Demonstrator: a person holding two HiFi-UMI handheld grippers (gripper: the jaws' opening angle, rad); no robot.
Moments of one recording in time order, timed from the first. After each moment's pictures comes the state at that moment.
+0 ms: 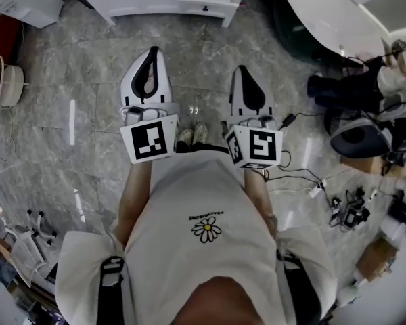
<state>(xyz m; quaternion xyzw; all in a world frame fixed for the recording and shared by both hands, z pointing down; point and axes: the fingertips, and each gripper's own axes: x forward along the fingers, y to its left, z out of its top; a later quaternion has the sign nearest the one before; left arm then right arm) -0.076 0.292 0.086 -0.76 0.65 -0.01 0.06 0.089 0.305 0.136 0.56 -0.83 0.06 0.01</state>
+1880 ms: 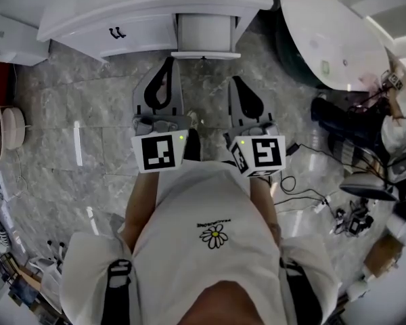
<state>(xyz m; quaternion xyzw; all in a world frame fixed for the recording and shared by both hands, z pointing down) -0.060 0.018 0.101 -0.81 0.58 0.01 0.06 0.062 0.045 0.159 0.54 -0.84 0.09 0.04</state>
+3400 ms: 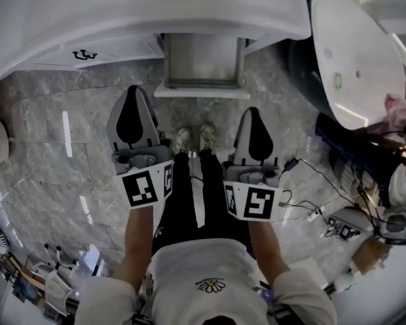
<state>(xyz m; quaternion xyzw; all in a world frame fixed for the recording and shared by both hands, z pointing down) -0.112 -0.150 0.264 -0.75 0.66 0.02 -0.01 0.093 -0.109 0.281 0.63 -0.77 0.07 0.06</state>
